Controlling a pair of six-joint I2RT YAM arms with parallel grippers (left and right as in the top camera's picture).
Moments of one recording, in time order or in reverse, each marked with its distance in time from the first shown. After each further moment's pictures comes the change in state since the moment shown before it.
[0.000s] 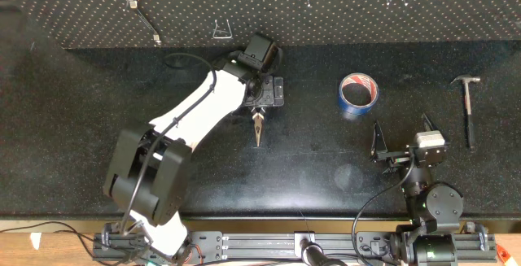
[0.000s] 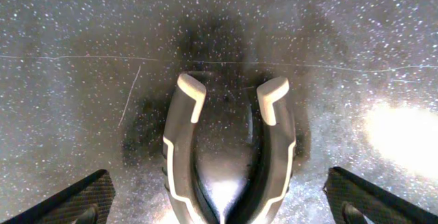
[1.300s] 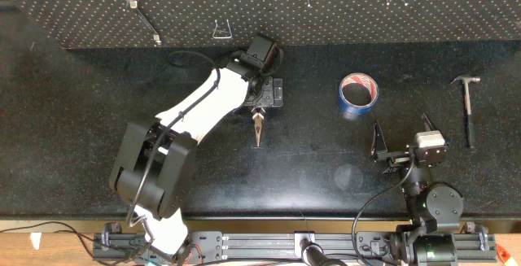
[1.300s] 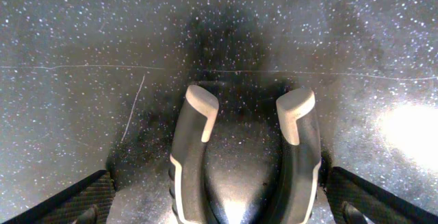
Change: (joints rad) left arm 0.003 0.043 0.011 0.000 -0.023 0.018; right arm 0.000 0.000 0.000 0.000 0.000 0.000
